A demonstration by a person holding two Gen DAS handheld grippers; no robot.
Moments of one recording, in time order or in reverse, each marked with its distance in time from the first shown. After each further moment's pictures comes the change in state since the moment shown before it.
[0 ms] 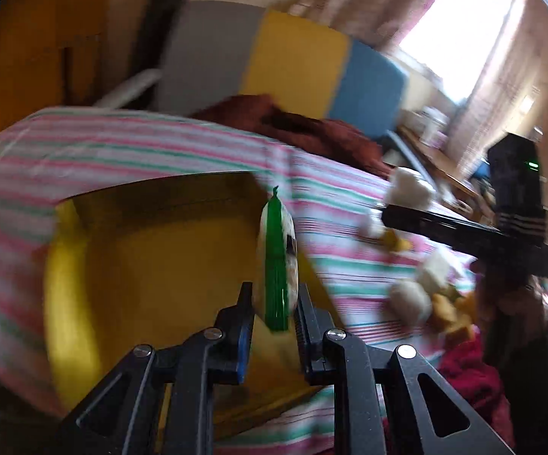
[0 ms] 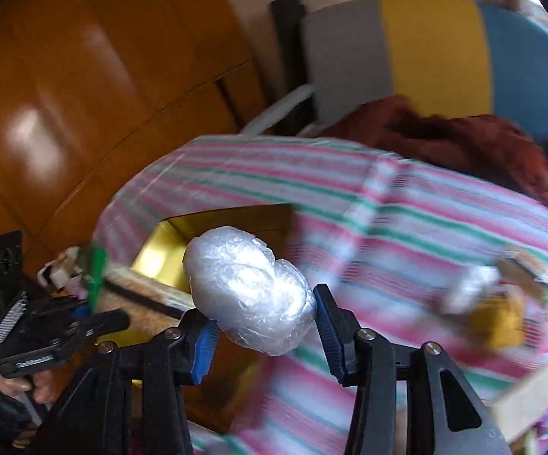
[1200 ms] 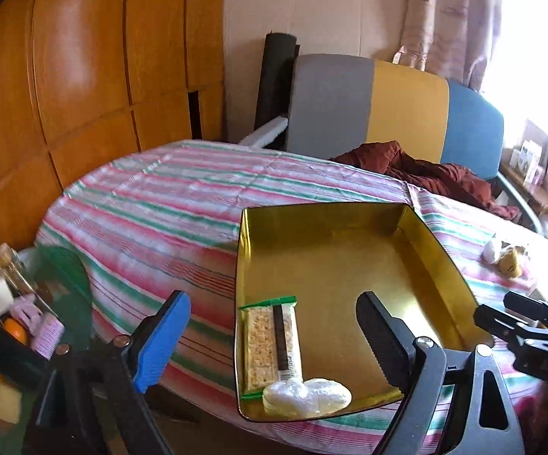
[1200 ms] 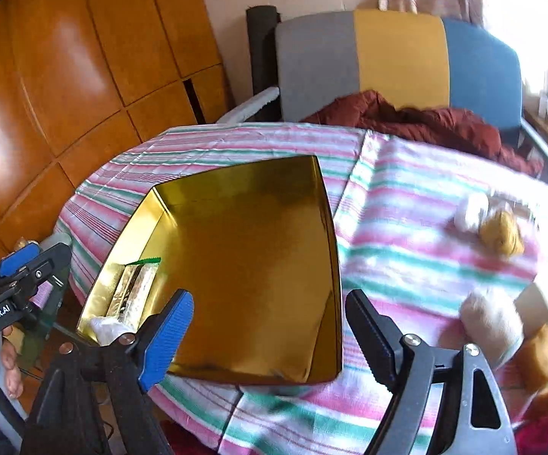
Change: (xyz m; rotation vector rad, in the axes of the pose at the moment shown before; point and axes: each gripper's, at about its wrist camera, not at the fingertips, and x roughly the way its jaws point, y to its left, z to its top) left arm -0.058 0.049 -0.052 -0.004 -0.234 0.419; right arm 0.022 0.071 -0.085 0.067 -0.078 -0.244
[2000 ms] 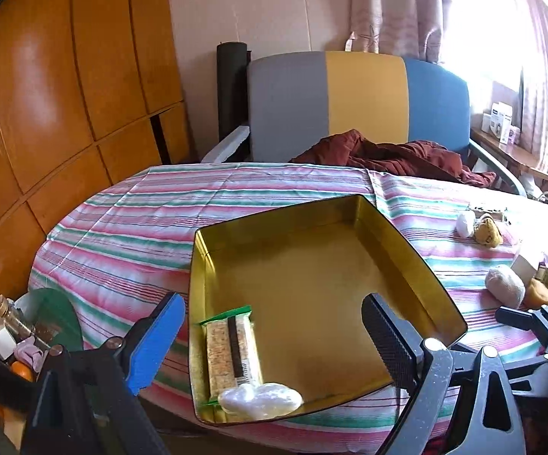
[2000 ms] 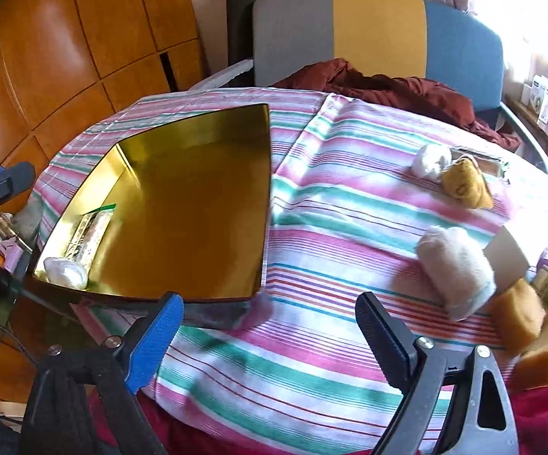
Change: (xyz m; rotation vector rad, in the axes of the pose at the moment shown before) left arm -0.014 -0.058 0.009 0.161 -0.004 -0.048; right arm -0.004 -0.036 -0.044 -0.028 0.080 -0.118
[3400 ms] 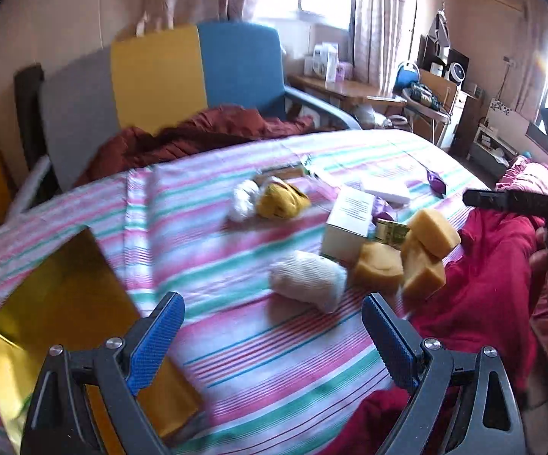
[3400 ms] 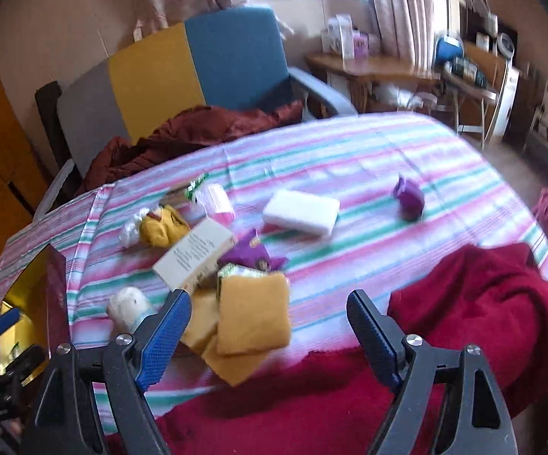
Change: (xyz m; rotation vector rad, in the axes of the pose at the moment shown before) left arm 0.024 -0.222 0.029 0.342 0.124 -0.579; right arm -0.149 -0.257 -0.028 0.537 -0.072 -0.336
